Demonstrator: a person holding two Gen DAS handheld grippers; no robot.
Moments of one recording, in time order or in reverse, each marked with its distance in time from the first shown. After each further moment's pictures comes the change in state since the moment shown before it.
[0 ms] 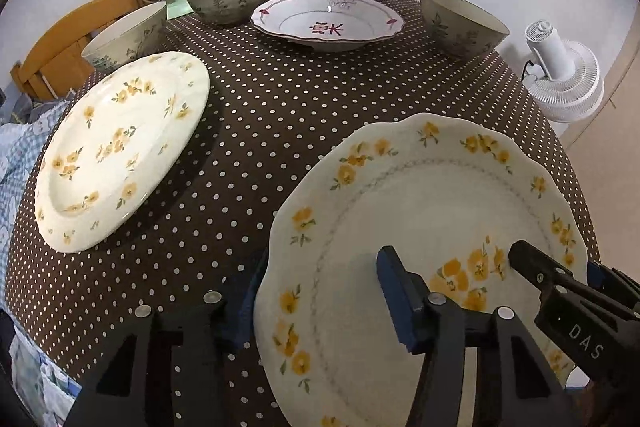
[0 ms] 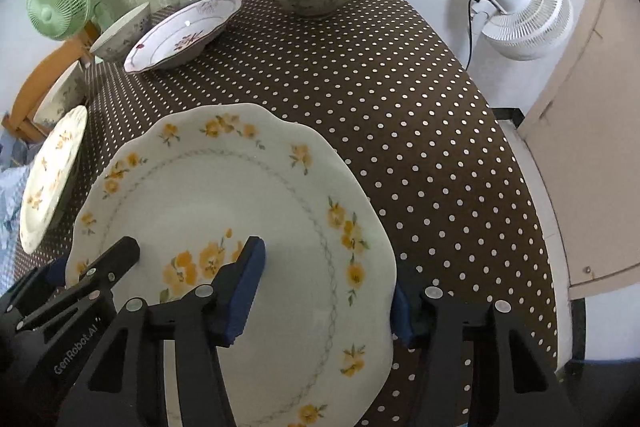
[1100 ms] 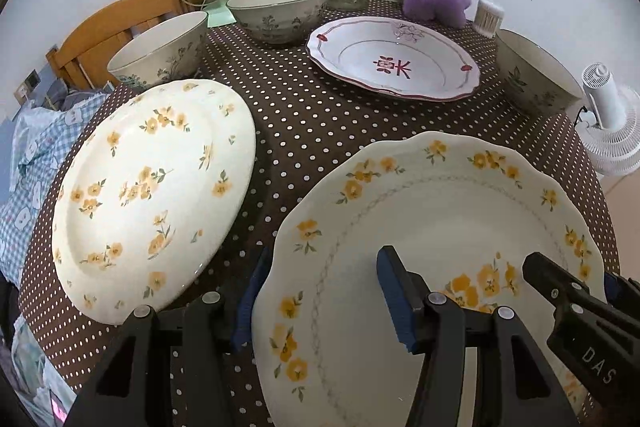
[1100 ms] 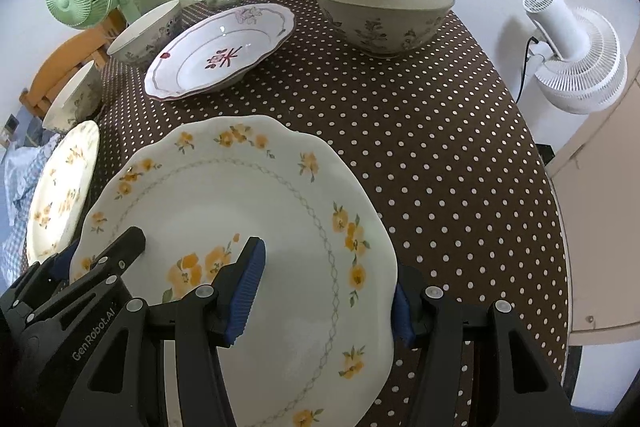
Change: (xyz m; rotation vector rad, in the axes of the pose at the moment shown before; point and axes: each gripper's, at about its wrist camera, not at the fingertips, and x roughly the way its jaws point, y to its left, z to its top) left arm 0.031 0.026 0.048 -0.119 -0.041 0.137; right arm 0.028 0.033 0.066 -0.123 0.002 0.066
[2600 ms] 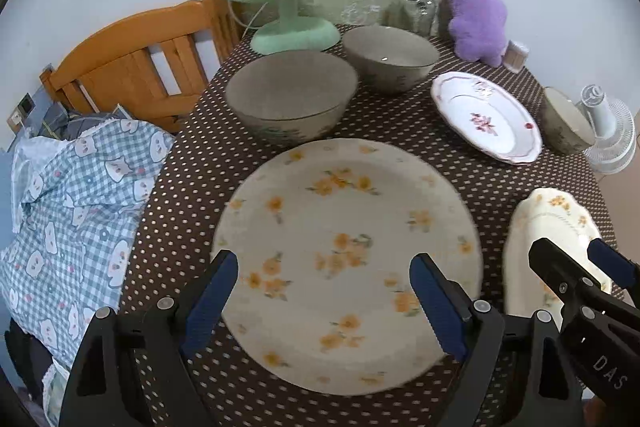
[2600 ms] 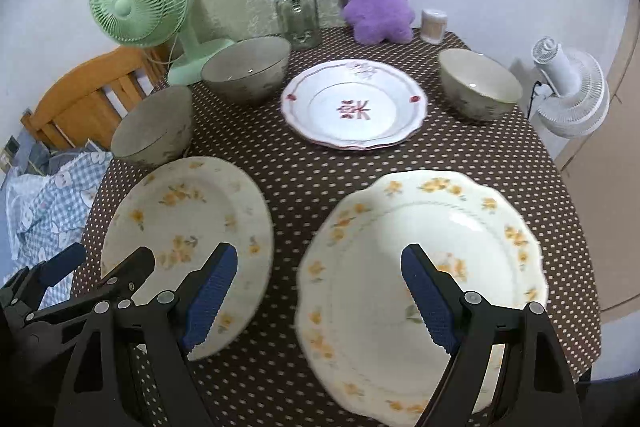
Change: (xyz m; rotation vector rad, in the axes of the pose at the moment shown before) left arm -0.032 0.165 0.054 0.089 -0.011 -0.056; right arm -0.043 0.182 0.015 0.046 -0.124 -0.062
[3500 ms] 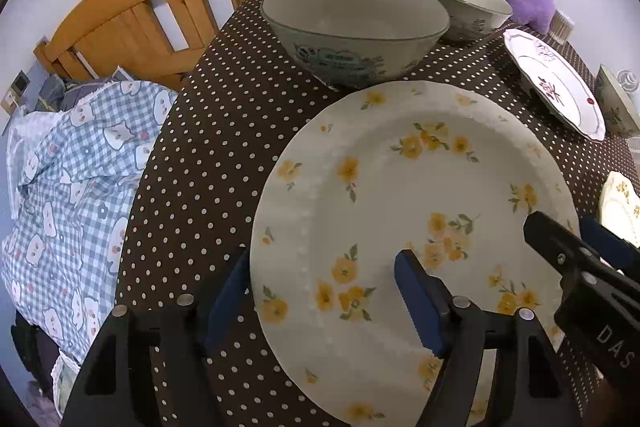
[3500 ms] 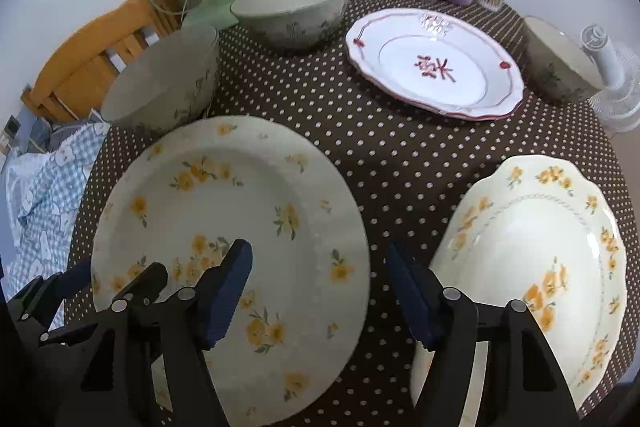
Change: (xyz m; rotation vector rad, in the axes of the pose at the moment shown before) left arm 0.065 0.044 -0.002 -0.017 0.150 0.031; right arm 0.078 0.056 0.005 -0.023 0.131 0.050
